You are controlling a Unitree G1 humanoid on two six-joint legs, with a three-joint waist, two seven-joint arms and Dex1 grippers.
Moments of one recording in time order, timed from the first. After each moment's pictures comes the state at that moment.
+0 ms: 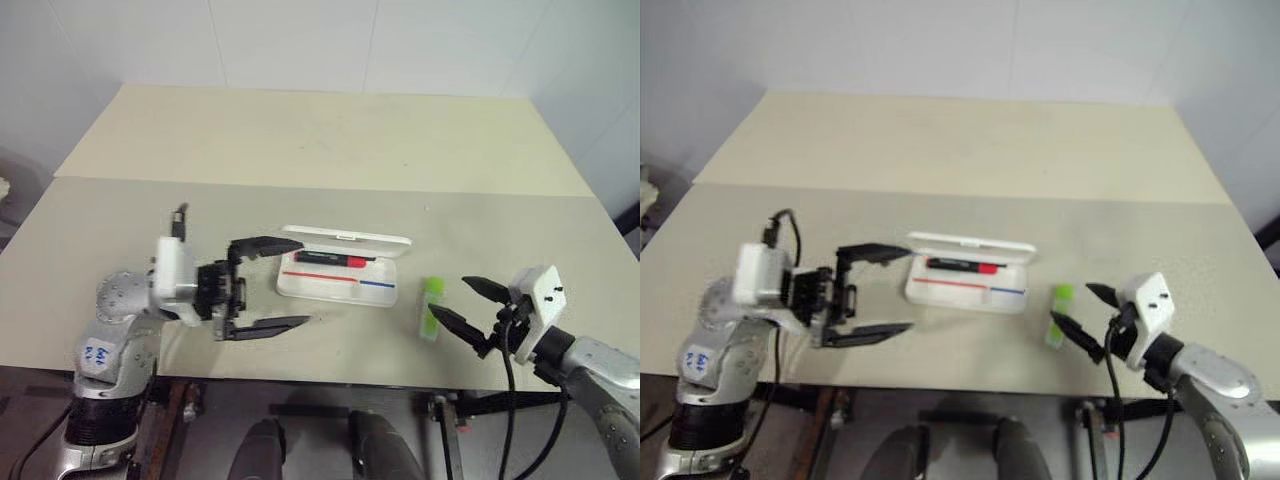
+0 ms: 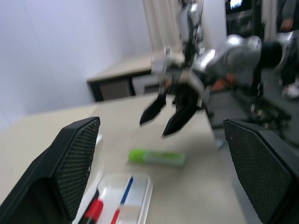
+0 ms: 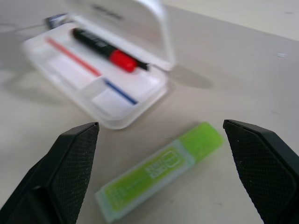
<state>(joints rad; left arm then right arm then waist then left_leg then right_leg) -0.26 0.55 0.18 -0.32 -0.70 0.18 -1.24 0.16 -0.63 -0.30 -0.59 0.59 0.59 0.56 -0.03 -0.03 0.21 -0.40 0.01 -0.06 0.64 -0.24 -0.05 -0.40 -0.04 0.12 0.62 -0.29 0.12</state>
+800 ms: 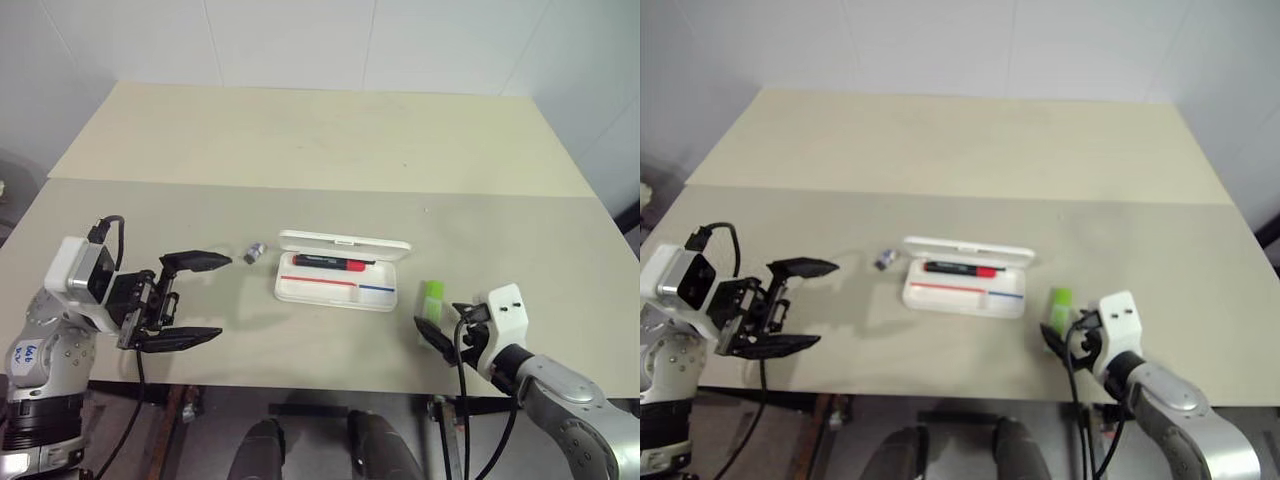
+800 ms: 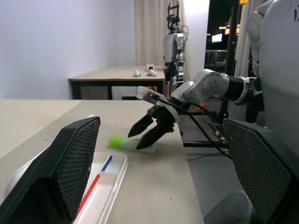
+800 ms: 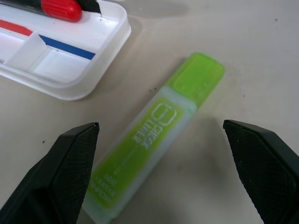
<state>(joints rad) -0.23 0.71 0.33 -0.05 -0.88 0.26 -1.50 0.16 -0.50 -0.20 -0.66 0.56 0.87 0.25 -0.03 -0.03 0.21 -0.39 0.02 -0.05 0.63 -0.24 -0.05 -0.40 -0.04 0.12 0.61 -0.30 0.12</state>
